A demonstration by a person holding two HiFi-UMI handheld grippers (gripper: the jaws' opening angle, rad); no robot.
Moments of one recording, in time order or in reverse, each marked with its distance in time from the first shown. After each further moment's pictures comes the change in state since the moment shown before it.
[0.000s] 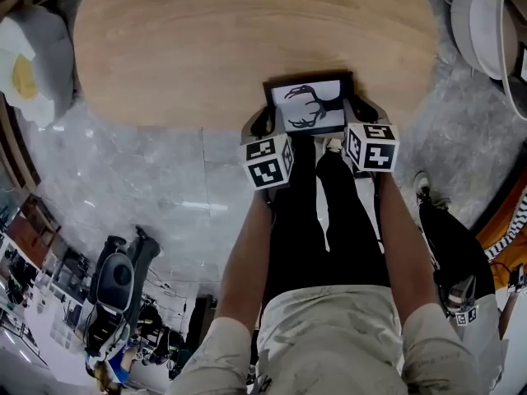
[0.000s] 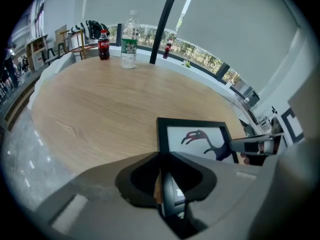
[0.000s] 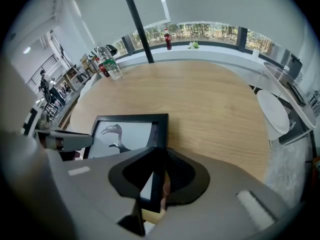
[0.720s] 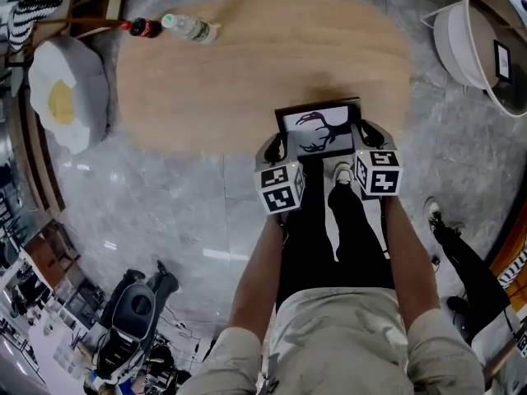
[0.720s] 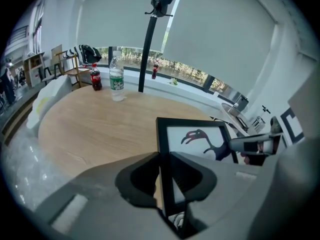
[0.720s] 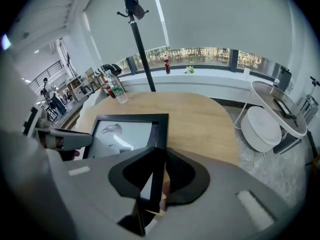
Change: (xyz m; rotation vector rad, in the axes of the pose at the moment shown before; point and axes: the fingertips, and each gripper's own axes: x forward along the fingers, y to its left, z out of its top) left arm -0.082 -0.043 0.076 0.095 -0.159 -0.028; right arm -0.096 0.006 0.068 -0.022 -0.188 -0.019
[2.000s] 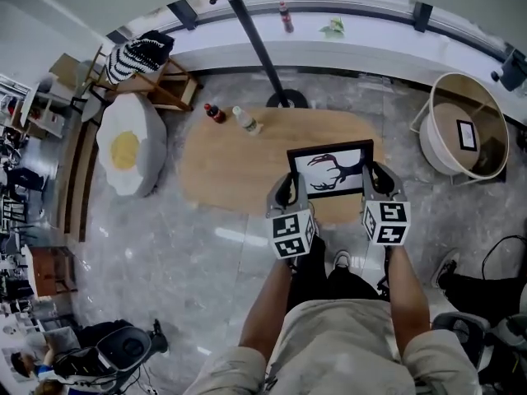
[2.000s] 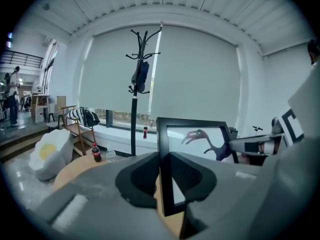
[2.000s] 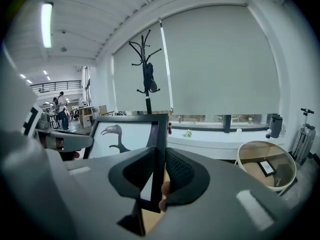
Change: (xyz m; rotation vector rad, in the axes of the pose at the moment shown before) left arm -0.224 -0.126 0.168 0.164 -0.558 0.024; right arm -0.258 0.004 0.167 -0.125 -0.583 0.017
